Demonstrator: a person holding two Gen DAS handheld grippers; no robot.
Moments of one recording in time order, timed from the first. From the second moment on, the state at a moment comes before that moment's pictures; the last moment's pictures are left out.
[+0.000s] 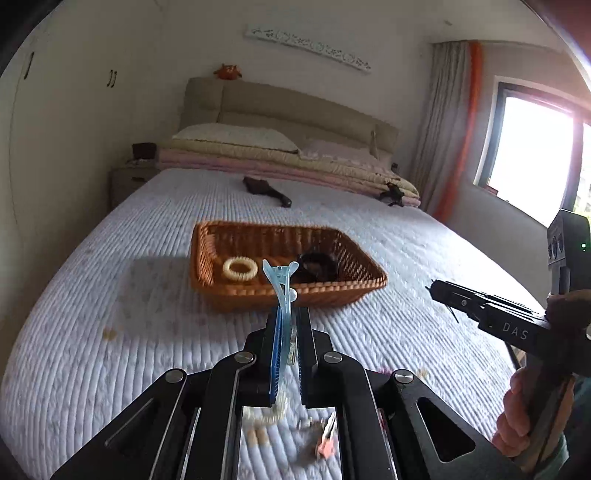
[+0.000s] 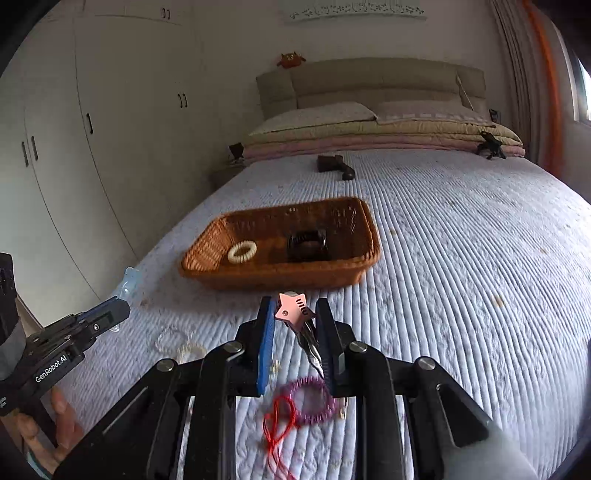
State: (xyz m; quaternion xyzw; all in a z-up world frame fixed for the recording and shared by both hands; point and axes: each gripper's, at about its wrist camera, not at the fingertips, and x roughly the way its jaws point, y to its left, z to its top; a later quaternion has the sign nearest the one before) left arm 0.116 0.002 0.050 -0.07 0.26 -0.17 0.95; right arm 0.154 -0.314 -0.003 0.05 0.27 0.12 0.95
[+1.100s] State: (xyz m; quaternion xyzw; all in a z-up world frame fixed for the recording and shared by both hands) left arm 0.310 -0.043 -0.009 -0.08 0.38 -0.18 0.90; right arm 0.378 -0.313 -0.056 0.08 0.39 0.08 0.91
